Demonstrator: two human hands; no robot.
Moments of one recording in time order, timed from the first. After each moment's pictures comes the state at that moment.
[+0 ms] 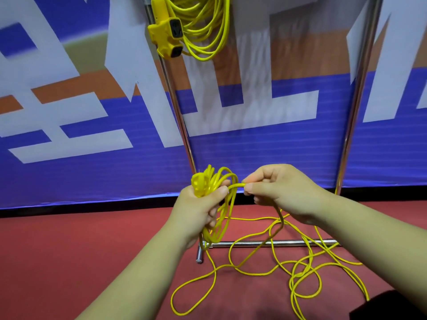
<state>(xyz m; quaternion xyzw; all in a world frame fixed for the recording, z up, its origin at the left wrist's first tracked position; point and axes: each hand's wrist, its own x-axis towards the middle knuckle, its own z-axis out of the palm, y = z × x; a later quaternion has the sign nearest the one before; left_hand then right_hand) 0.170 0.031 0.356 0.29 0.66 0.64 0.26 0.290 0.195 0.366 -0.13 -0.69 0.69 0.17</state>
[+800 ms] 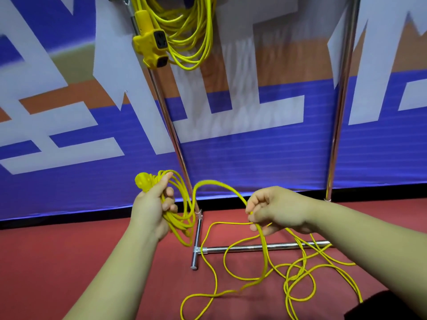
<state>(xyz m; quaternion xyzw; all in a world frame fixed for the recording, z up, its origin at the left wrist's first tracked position) 0.119 0.022 0.368 0.08 0.57 0.79 0.22 0.302 0.224 0.334 -0.19 -0.74 0.65 -0.02</state>
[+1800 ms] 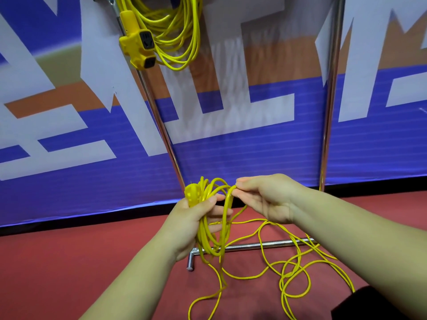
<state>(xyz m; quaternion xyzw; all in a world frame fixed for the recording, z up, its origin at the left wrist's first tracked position) 0.189 0.048 0.358 0.24 0.64 0.63 0.38 0.293 0.211 0.370 -0.30 -0.36 0.88 0.11</state>
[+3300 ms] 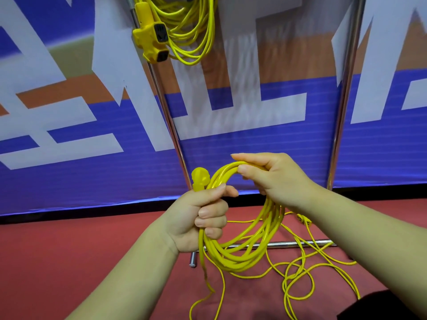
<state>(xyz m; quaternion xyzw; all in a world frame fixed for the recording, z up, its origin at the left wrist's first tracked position) 0.172 0.040 0.379 0.24 0.40 0.60 0.65 0.290 0.220 0.375 -0.08 -0.77 0.58 0.28</state>
